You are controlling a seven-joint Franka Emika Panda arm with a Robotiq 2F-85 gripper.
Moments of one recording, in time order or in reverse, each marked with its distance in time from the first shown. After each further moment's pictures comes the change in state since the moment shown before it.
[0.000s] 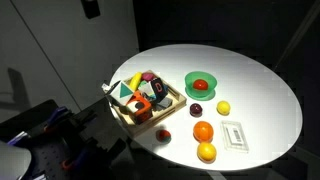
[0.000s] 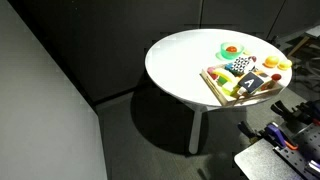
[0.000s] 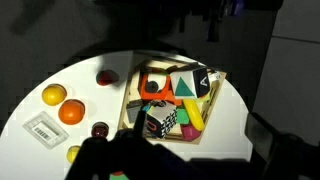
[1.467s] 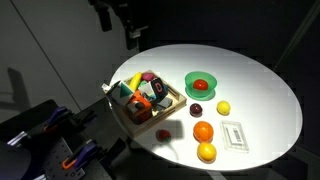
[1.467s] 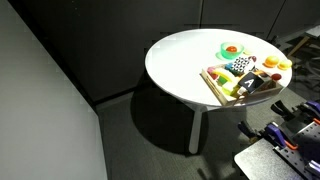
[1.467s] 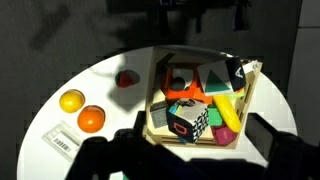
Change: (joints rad) arm -0.027 0.243 0.018 0.020 0.000 0.180 0.041
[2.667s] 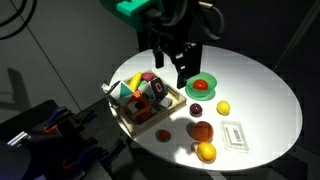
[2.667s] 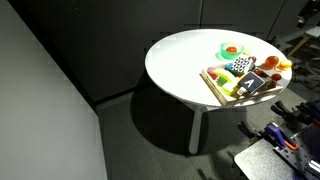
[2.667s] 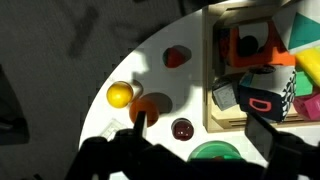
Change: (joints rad) arm -0.085 0.347 0.006 0.077 0.001 0.319 0.121
